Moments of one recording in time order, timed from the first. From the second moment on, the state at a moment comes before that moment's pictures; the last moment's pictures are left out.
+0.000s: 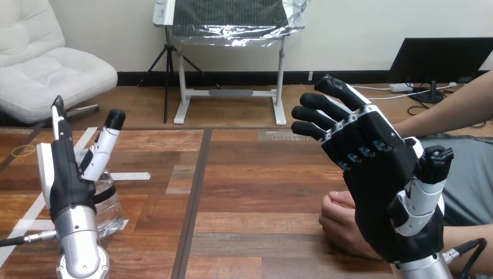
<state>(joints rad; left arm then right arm) -0.19 0.19 0.17 0.40 0.12 -0.23 0.29 0.23 -0.08 0.04 -0.22 0.46 -0.44 0.54</state>
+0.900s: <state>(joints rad) -0.15 0.17 0.17 0.26 0.15 -0.17 0.28 0.23 -0.07 0.04 -0.22 0.45 -0.43 0.53</state>
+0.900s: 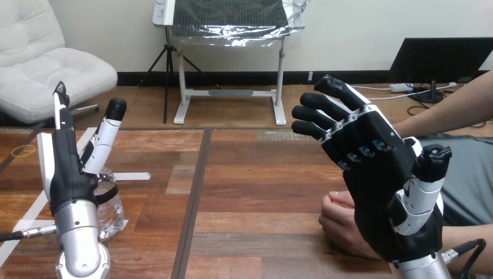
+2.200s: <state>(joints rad) -0.16 0.17 0.18 0.26 0.20 -0.16 0.39 0.23 -0.08 0.04 -0.22 0.46 -0.41 0.51</state>
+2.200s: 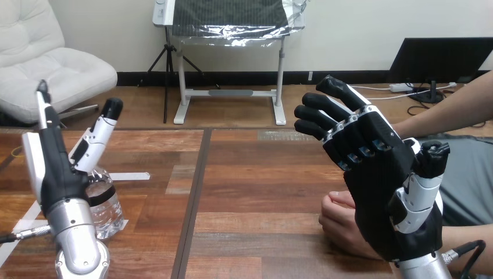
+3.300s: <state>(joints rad) -0.21 0.17 0.21 0.30 0.21 -0.19 0.49 0.23 -0.08 0.04 -0.22 0.46 -0.41 0.51</state>
